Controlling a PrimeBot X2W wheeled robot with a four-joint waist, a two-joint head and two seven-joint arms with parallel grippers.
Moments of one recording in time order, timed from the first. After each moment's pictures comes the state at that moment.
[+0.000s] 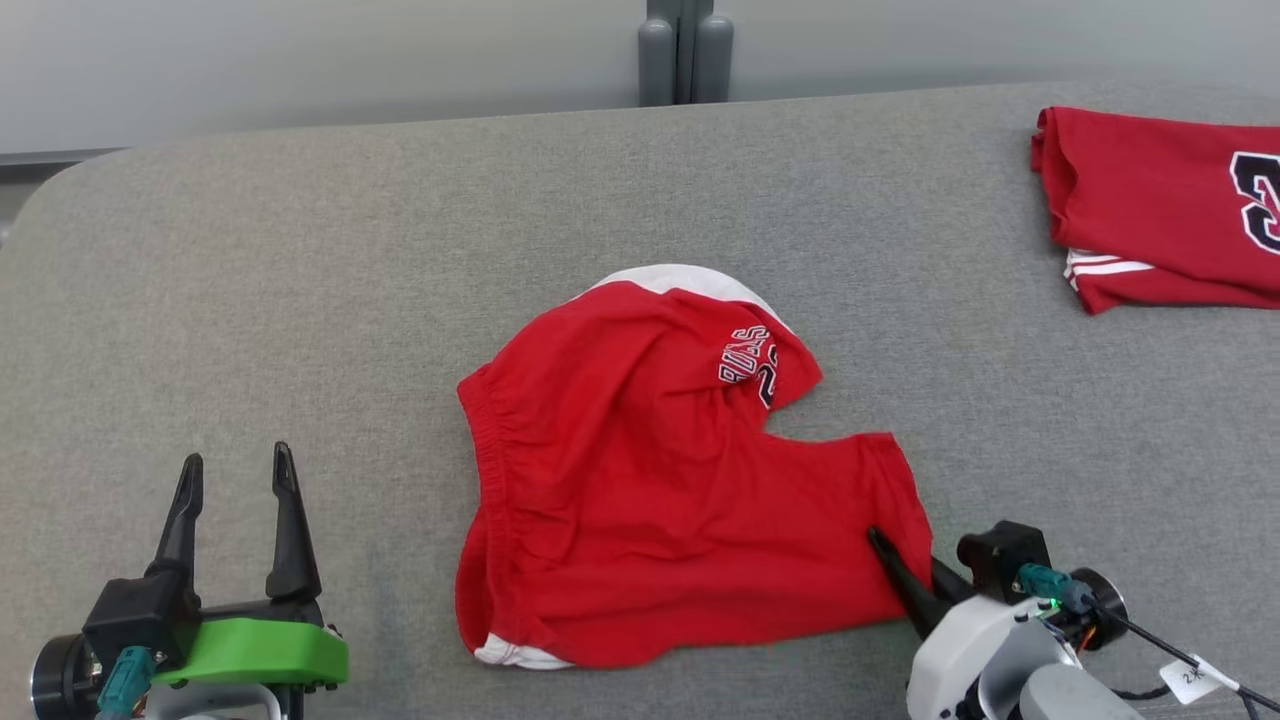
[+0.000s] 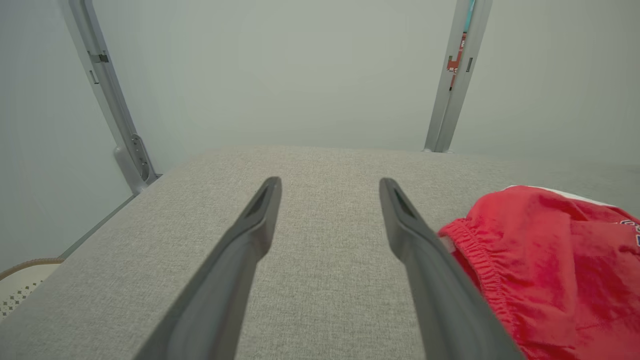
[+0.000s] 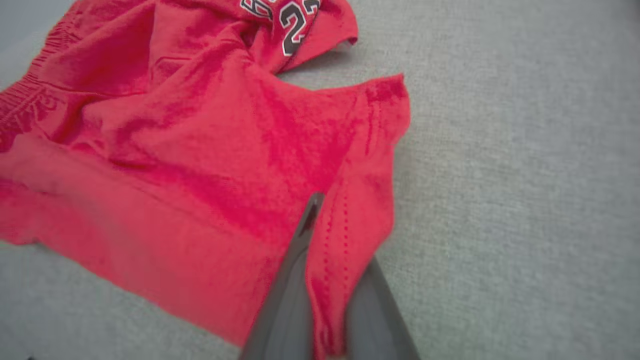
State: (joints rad) left arm -0.03 0.05 0.10 0.14 -0.14 -0.09 -0.26; right arm -0.23 -0.26 0.50 0.55 0.40 0.13 -0.22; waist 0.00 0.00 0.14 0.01
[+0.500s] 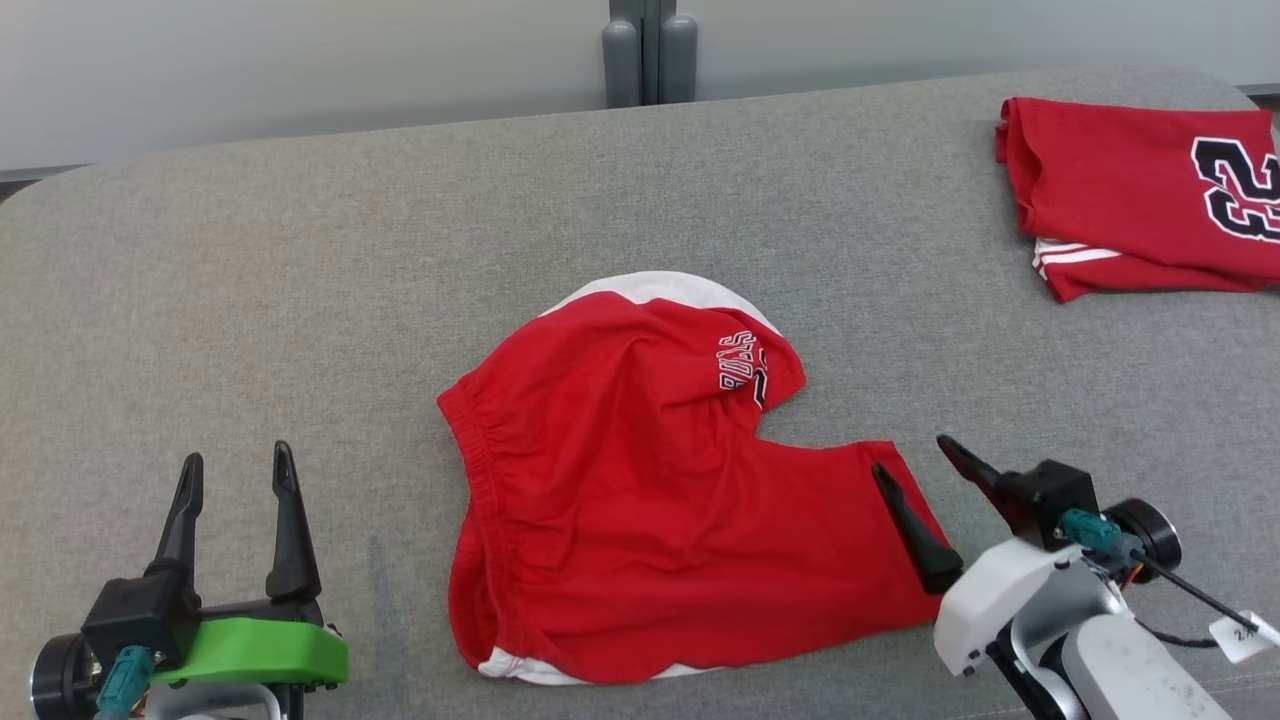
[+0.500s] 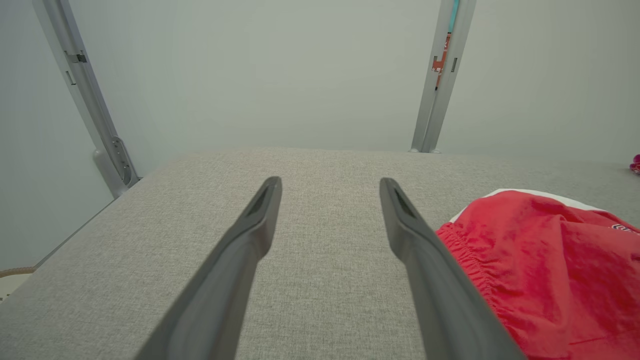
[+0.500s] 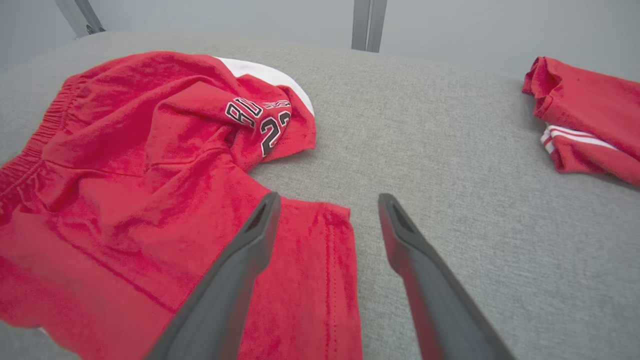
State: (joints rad) left arm -0.03 0.05 0.10 0.14 -0.15 -0.09 -0.26; right arm -0.13 -0.28 0.31 0.22 0.26 0.13 -0.04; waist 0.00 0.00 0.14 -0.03
